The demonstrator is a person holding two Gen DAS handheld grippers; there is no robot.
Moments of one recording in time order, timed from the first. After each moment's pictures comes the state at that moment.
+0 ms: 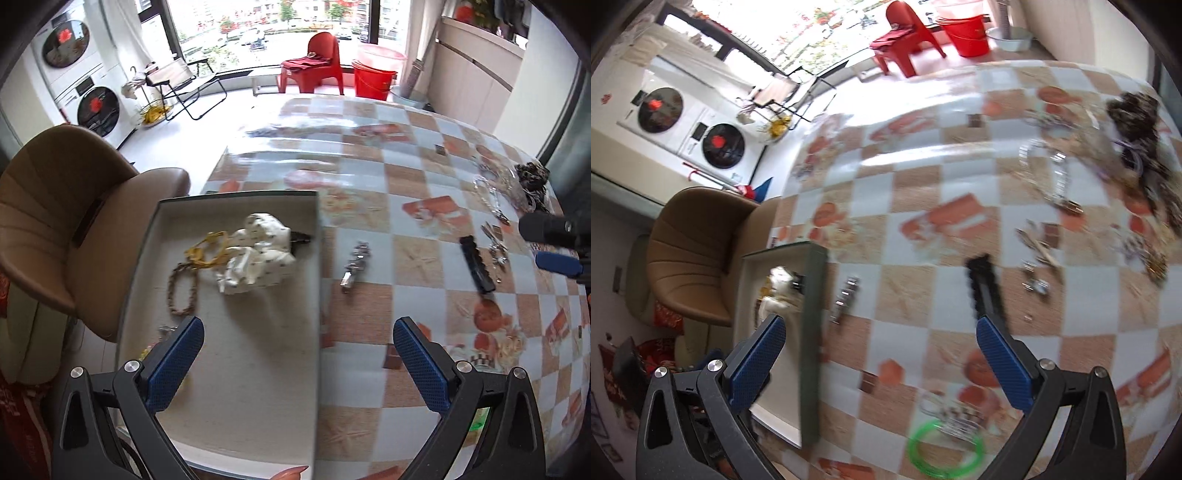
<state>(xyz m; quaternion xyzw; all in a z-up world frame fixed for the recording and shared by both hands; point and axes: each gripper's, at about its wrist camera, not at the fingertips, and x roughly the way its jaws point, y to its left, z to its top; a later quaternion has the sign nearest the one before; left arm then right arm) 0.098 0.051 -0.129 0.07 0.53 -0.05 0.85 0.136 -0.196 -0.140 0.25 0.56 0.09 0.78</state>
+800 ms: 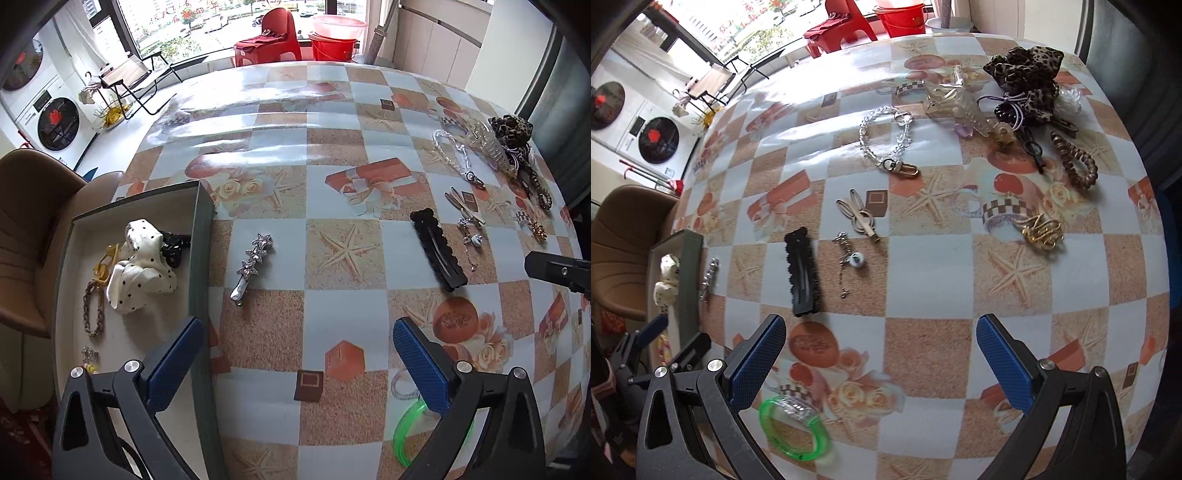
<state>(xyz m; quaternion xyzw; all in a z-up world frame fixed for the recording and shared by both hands) 0.121 -0.036 -0.178 0.10 0.56 -0.10 0.82 0.114 -0.284 -0.190 0.18 0.61 -0.01 0.77</state>
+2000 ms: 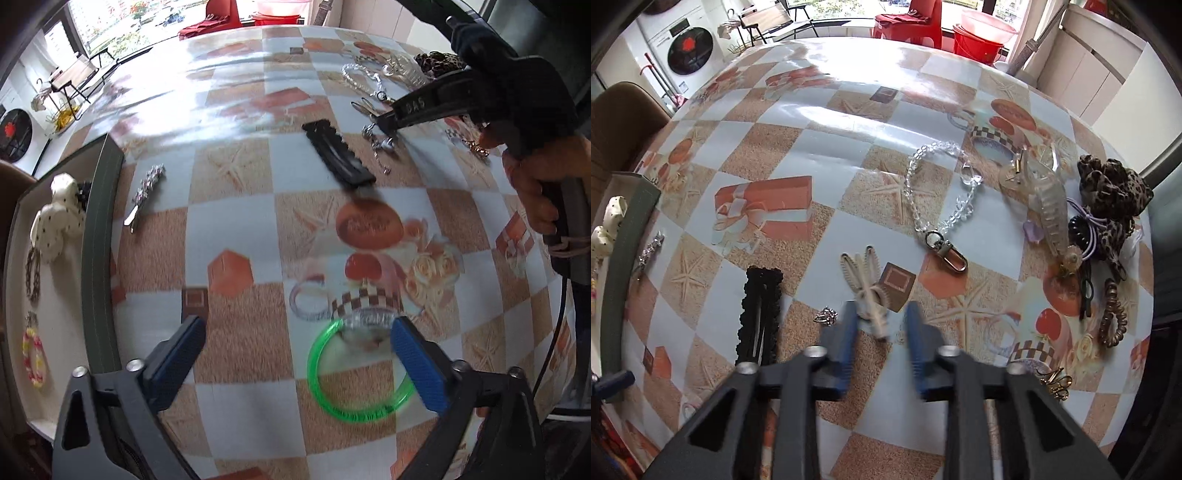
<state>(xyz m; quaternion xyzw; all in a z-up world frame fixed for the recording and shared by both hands) 0.052 -0.076 -0.209 0.10 0.60 -0.18 0.77 0.190 -0.237 -0.225 -0.02 0.60 0.04 0.80</state>
